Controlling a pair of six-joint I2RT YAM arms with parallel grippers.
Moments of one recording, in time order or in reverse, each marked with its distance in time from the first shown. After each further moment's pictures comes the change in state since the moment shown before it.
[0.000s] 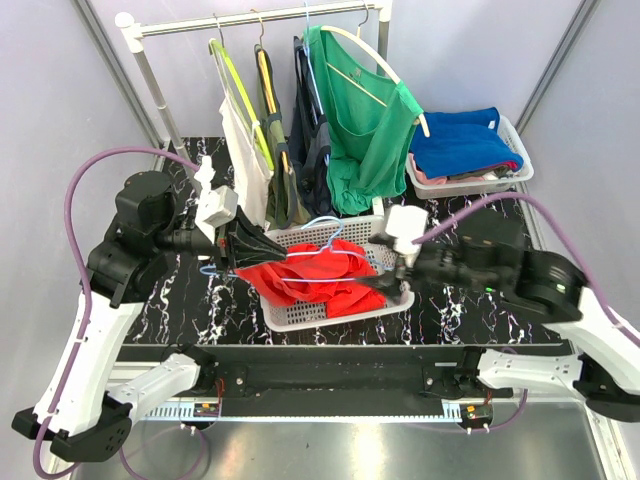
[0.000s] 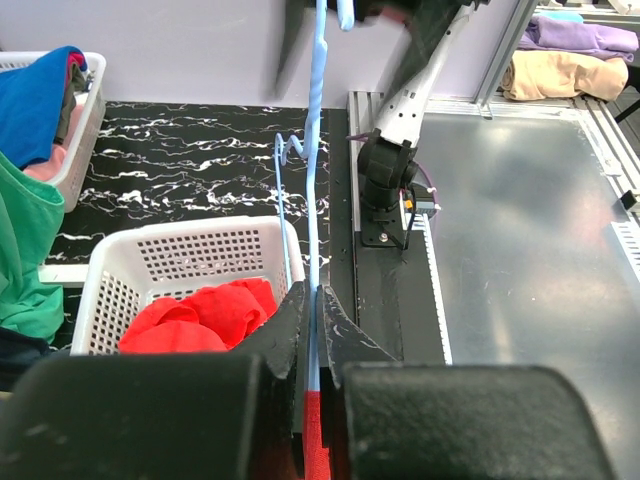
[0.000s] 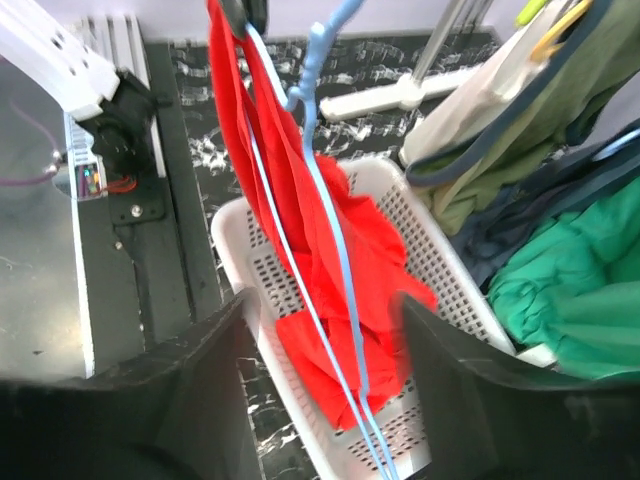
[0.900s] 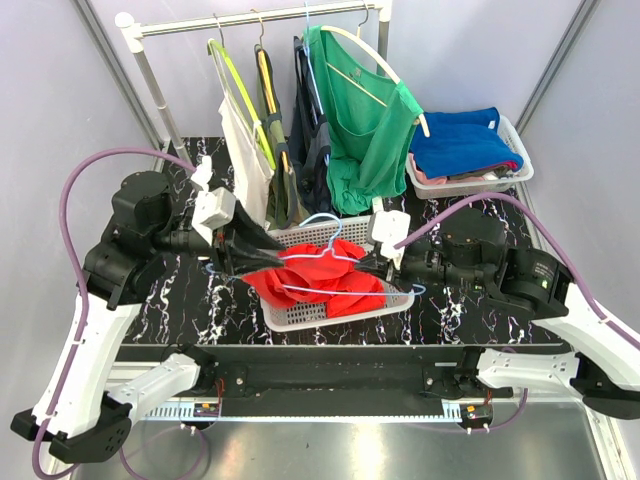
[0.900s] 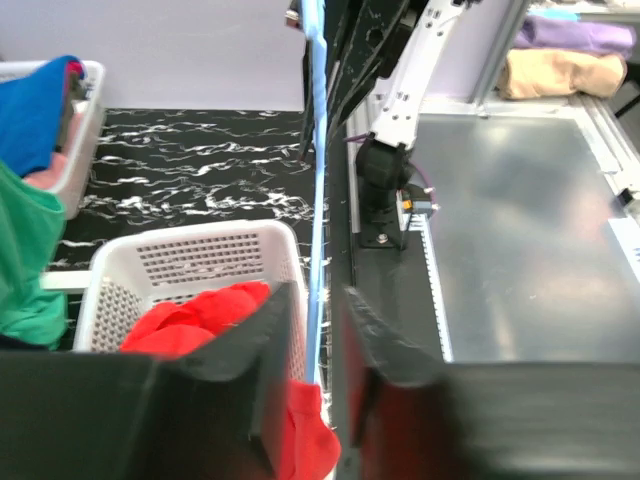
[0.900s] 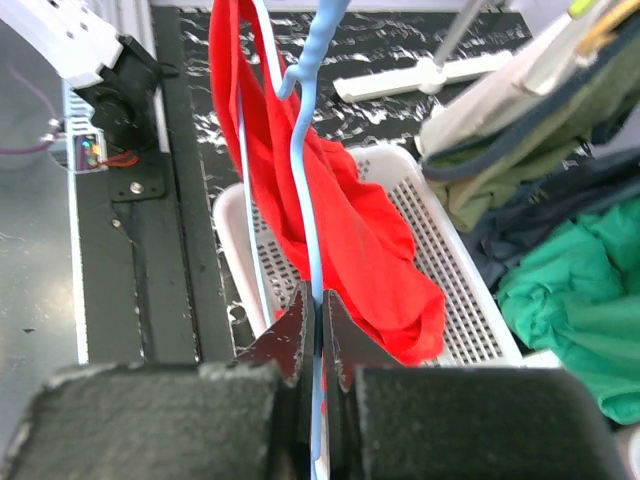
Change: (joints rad) left arm 0.000 -0.001 0.019 -0.016 0.009 0.014; right arm 0.001 0.047 -0.019 0.007 -0.036 -0.038
